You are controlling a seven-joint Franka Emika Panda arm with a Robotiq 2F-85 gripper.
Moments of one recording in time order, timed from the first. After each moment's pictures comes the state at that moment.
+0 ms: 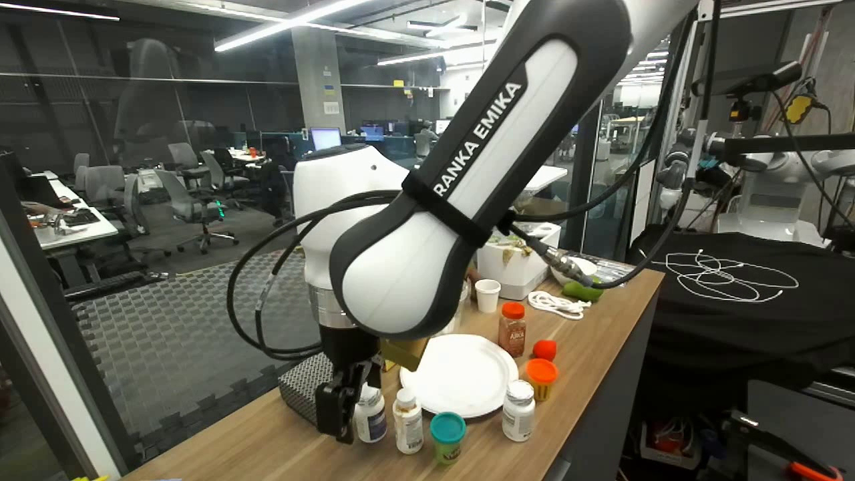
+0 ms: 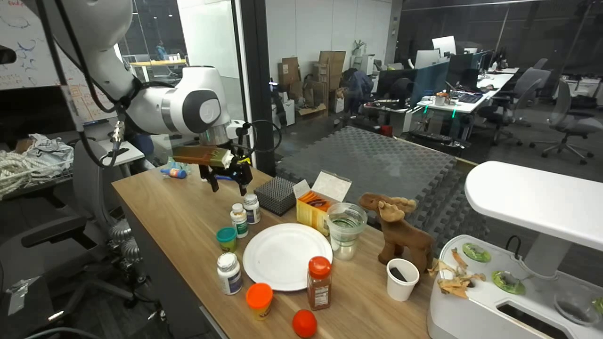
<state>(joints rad) 0.24 0.62 0.13 -1.88 -0.23 2.56 0.05</state>
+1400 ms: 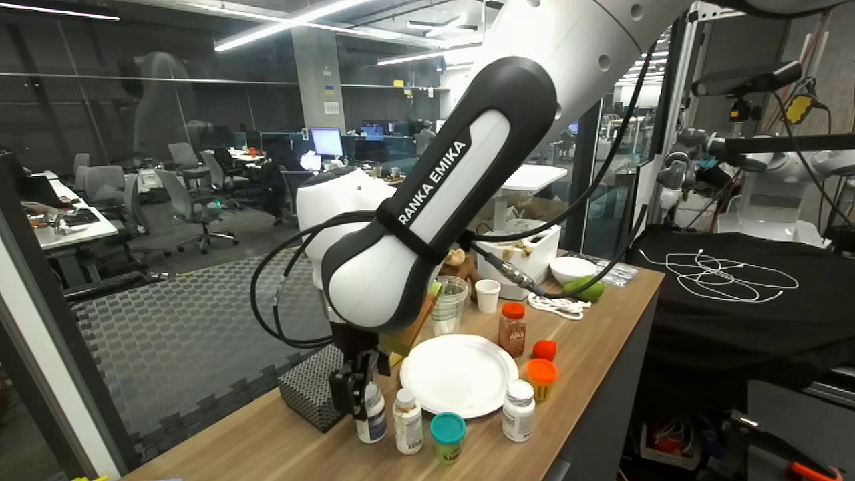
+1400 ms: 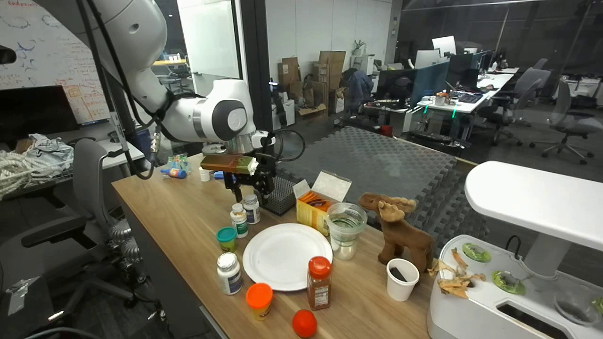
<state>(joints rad) 0.24 0.76 0.05 -1.69 -0.23 2.44 0.03</state>
